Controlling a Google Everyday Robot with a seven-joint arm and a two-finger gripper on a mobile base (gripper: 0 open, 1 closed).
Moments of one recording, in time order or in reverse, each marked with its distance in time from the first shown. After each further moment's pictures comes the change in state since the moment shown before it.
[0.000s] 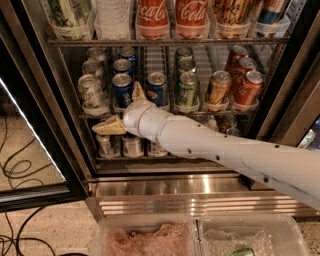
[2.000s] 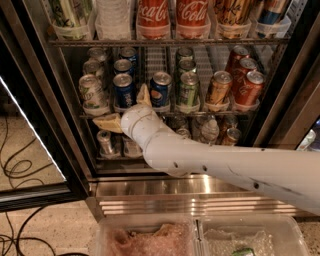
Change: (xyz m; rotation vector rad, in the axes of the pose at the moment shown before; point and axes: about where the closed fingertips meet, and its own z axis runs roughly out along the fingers) arm 0.003 -0.016 -0.009 0.251 0.000 0.090
